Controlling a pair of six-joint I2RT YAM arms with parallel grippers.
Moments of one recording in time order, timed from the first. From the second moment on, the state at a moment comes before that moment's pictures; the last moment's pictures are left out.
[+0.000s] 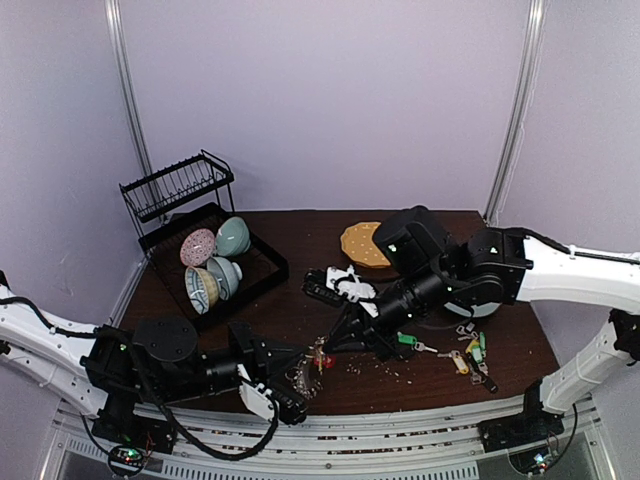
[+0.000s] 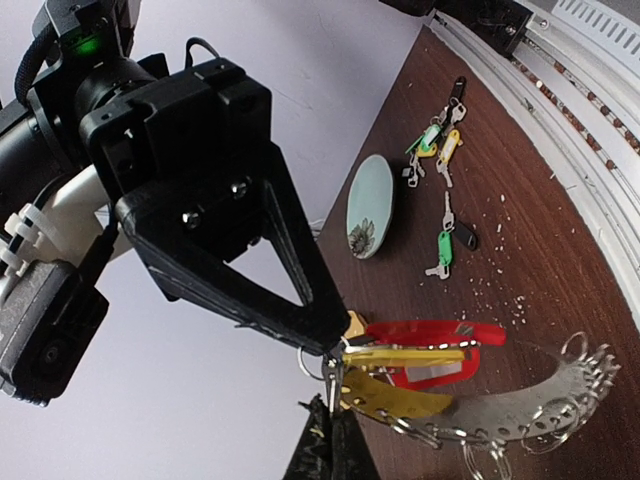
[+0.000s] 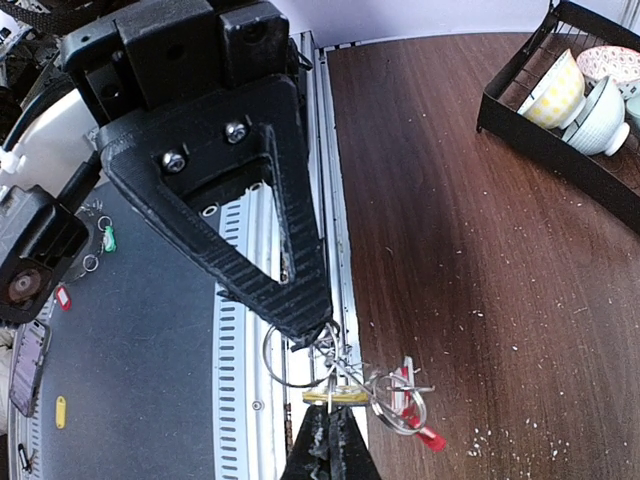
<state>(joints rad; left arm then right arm) -1.57 1.06 0.68 0.13 -0.47 1.18 1.19 1.42 1.31 -0.63 -0.37 -0.08</state>
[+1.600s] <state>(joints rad) -1.58 1.19 0.61 0.43 -0.65 1.07 1.18 1.42 1.25 -0.48 -0.45 0.04</state>
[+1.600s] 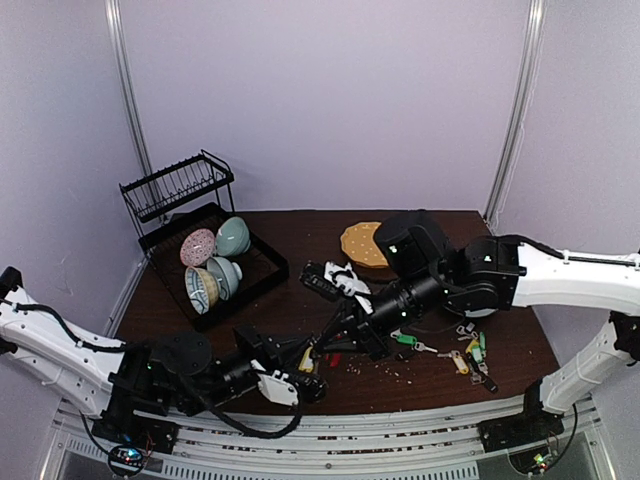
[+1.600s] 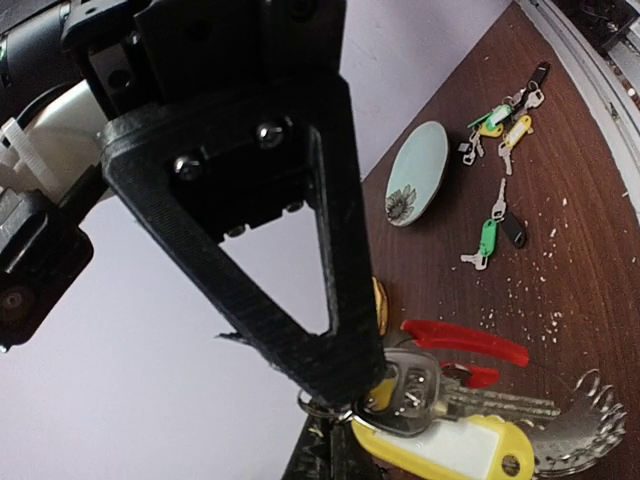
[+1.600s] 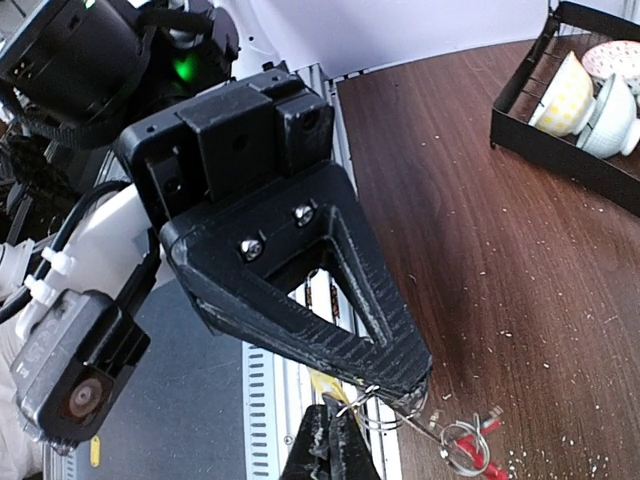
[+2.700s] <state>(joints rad) -1.49 1.30 0.49 1.05 -0.49 0.66 1.18 1.32 1.28 -0.38 -0.41 0.08</state>
